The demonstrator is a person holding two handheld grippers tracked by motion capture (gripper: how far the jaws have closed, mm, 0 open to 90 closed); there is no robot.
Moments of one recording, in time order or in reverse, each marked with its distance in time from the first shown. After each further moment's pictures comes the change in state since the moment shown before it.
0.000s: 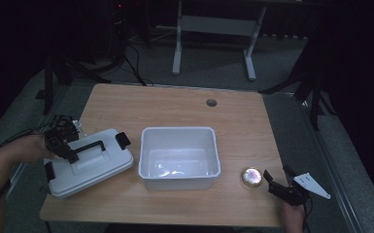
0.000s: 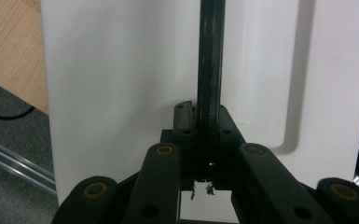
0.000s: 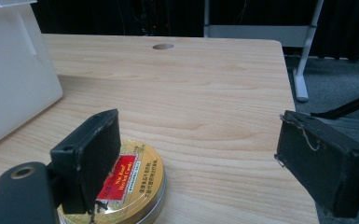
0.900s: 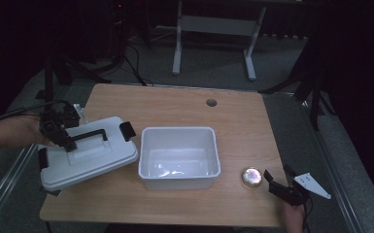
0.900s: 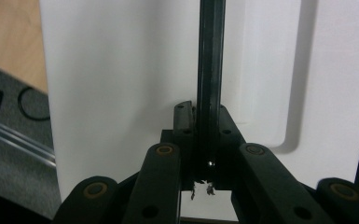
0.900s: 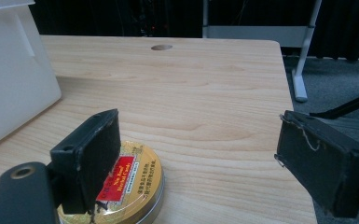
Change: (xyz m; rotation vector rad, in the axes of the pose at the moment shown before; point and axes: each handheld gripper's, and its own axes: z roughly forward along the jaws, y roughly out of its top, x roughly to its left) left arm -0.034 0.019 -0.088 0.046 0.051 0.087; right arm 0.000 0.000 0.000 -0.003 -0.005 0.006
